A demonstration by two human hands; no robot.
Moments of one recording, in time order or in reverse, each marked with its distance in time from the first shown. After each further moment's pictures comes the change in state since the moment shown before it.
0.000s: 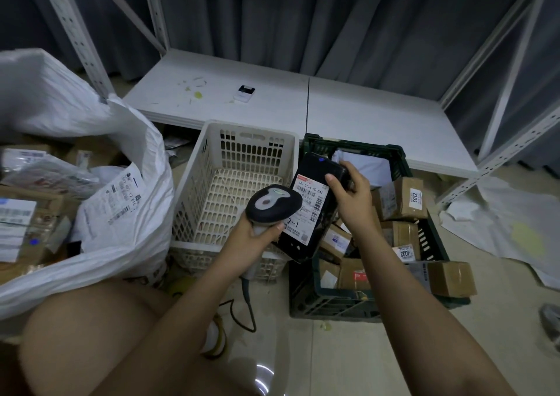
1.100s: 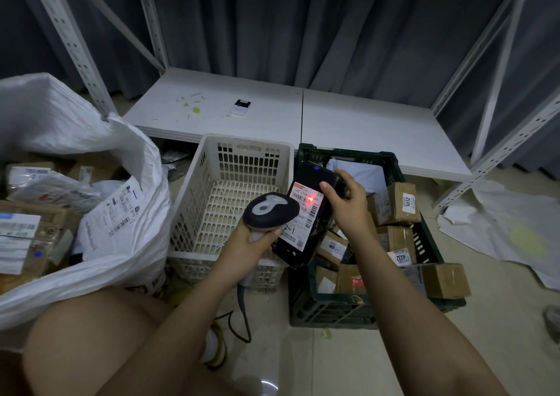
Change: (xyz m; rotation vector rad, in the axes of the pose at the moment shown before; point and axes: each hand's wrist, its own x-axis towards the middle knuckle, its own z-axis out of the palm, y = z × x) left_hand -0.006 0.012 0.007 0.070 -0.001 0.055; right_hand -0.016 -0.024 -0.010 -0.013 0.026 0.026
